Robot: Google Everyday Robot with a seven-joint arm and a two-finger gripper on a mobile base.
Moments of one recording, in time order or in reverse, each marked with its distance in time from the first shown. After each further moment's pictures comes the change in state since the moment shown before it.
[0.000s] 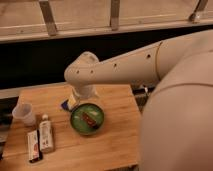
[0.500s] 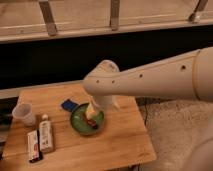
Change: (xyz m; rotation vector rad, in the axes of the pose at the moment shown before) arm 0.095 -0.076 -0.013 0.092 0.112 0.170
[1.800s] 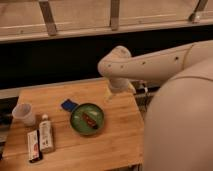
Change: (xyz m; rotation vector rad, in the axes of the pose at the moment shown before) arm -0.088 -0.075 0.010 0.156 -0.022 -0.011
